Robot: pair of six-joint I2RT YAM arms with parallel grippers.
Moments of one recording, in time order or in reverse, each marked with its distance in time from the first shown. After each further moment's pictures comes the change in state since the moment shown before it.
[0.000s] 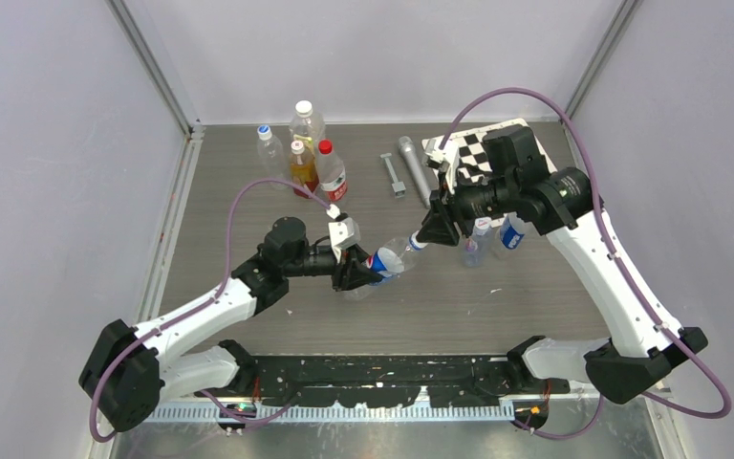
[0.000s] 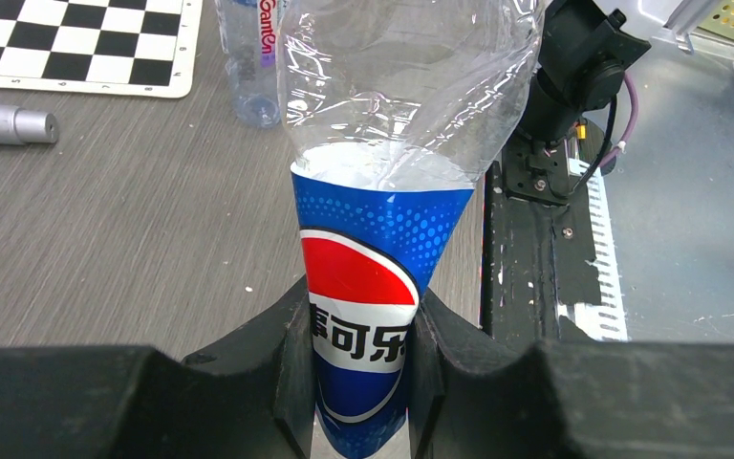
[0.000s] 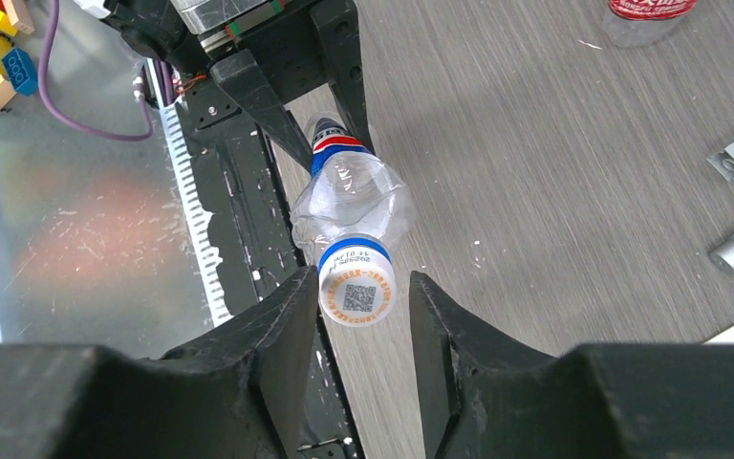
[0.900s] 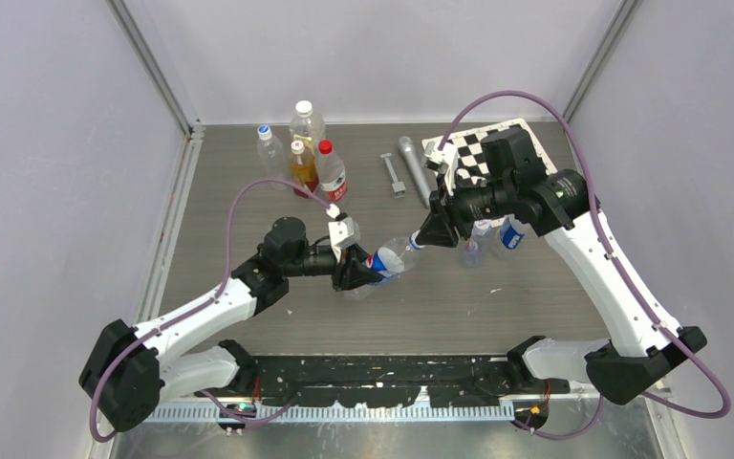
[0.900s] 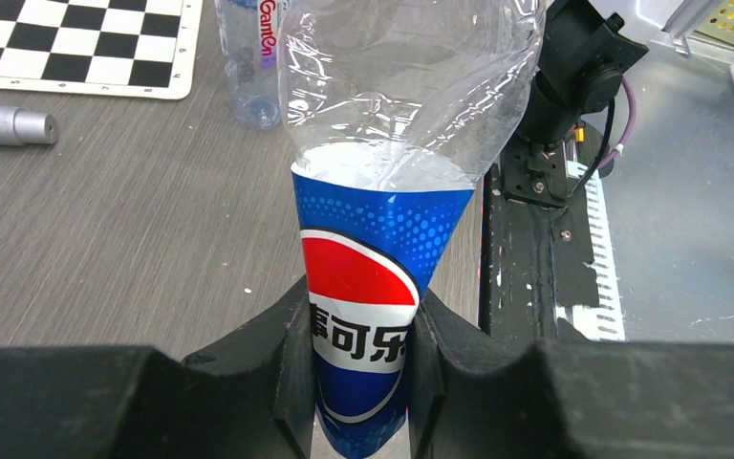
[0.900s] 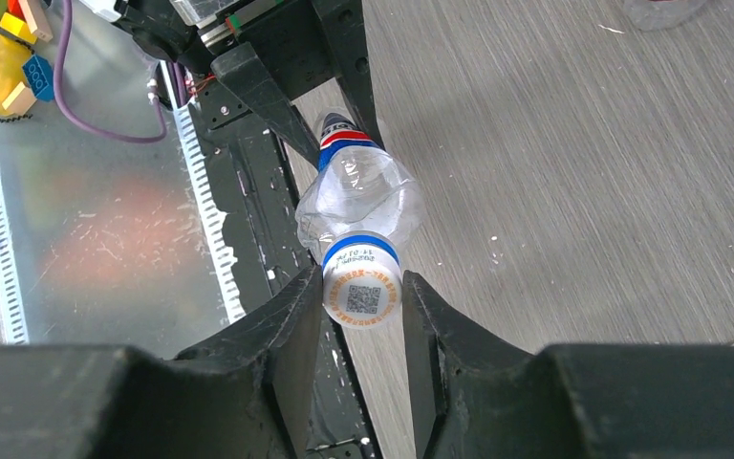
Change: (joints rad) left arm 0.000 0.001 0.000 0.006 0.000 -0.008; right arm 0.000 -0.008 -0.034 0.016 -0.008 0.037
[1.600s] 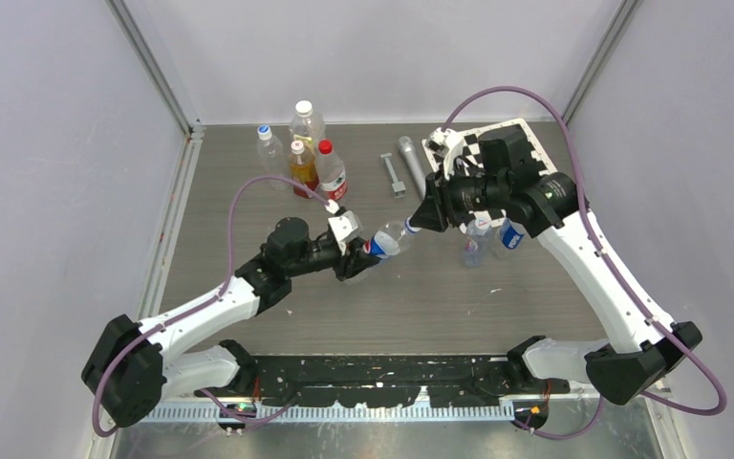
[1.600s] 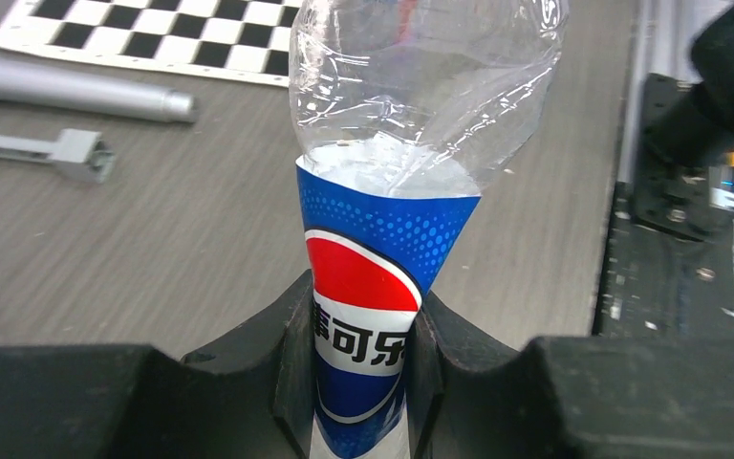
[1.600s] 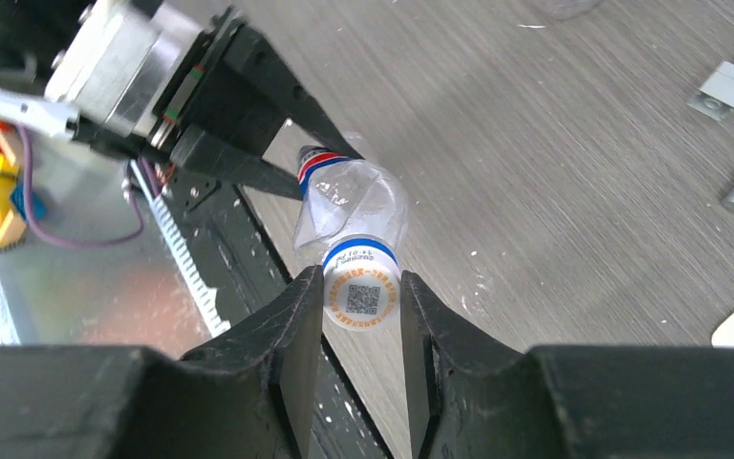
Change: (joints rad) left arm -0.005 0.025 0.000 0.035 -0.202 0.047; right arm -0.008 0.000 -0.072 0.165 0.113 0.213
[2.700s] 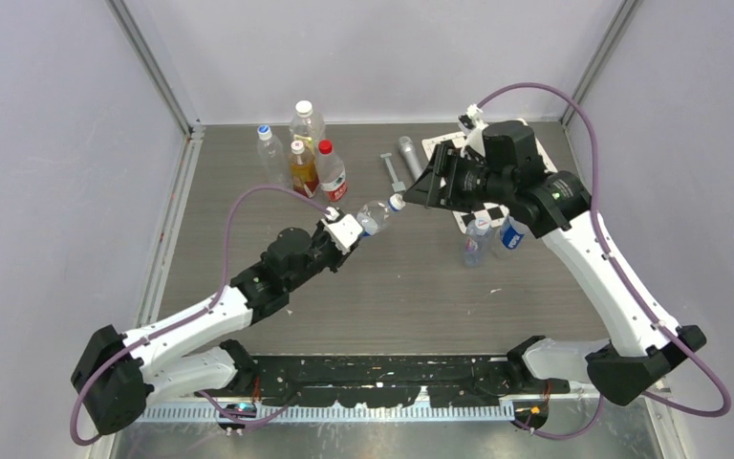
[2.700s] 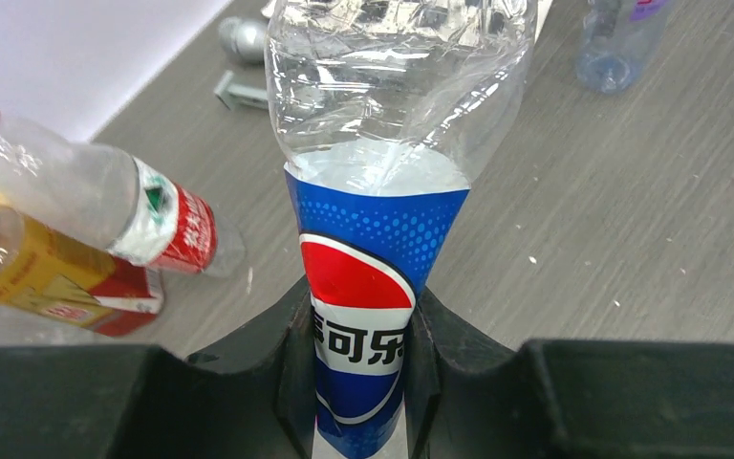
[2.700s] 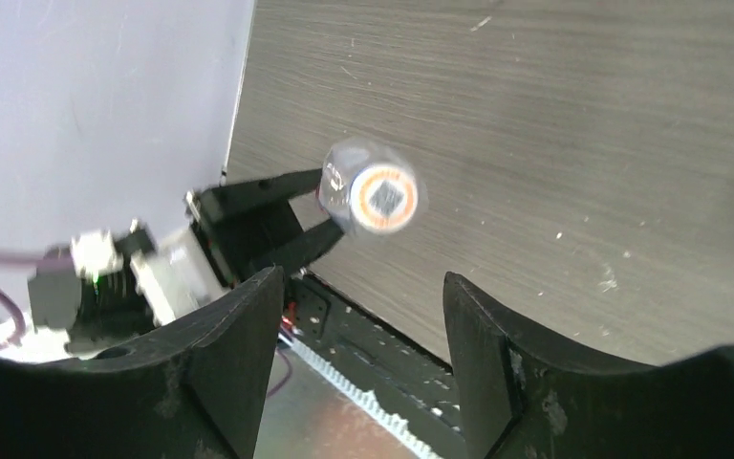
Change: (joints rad) left arm -0.154 -0.079 0.000 -0.063 -0.611 0.262; right arm 0.015 0.010 0.032 0.067 0.316 0.739
